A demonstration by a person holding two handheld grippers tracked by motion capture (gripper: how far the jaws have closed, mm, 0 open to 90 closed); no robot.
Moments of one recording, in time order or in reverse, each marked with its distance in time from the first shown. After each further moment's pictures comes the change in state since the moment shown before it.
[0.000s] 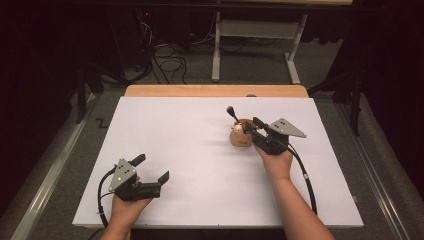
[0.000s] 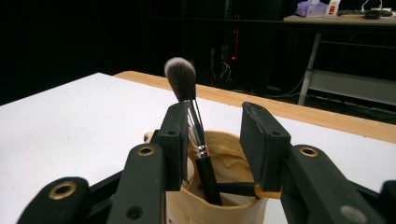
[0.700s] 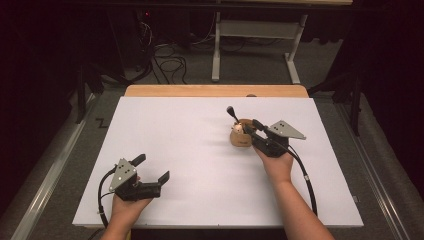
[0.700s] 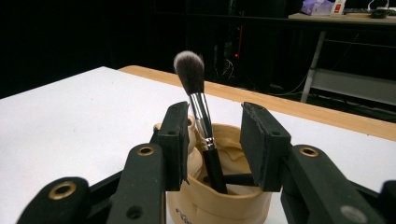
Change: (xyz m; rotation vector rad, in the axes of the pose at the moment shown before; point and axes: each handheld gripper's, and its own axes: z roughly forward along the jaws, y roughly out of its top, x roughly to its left) left arm 0.000 -0.001 0.002 0.009 -0.001 0.004; right arm 0.004 -0.002 -0.006 0.019 0.012 -0.015
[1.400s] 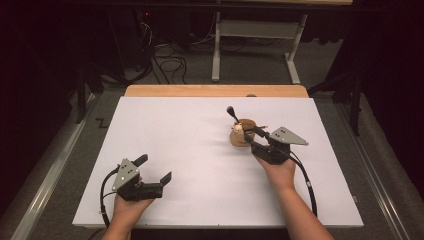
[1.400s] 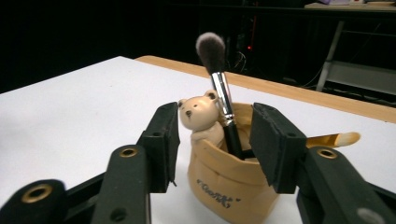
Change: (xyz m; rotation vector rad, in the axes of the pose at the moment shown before) left arm -0.002 -0.001 0.003 0.015 -0.011 0.006; right arm 0.007 -0.008 -0.015 0.029 0.057 -0.005
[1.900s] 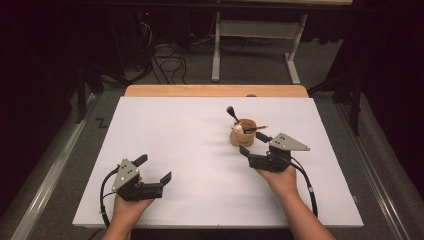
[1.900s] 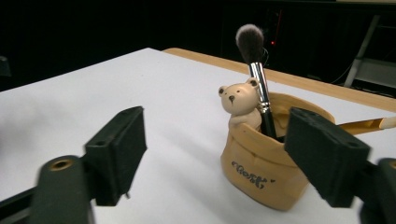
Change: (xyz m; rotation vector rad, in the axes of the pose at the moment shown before) left arm -0.001 0.000 0.000 -0.005 0.003 0.000; right arm 0.013 -0.002 -0.017 0.028 0.088 -0.020
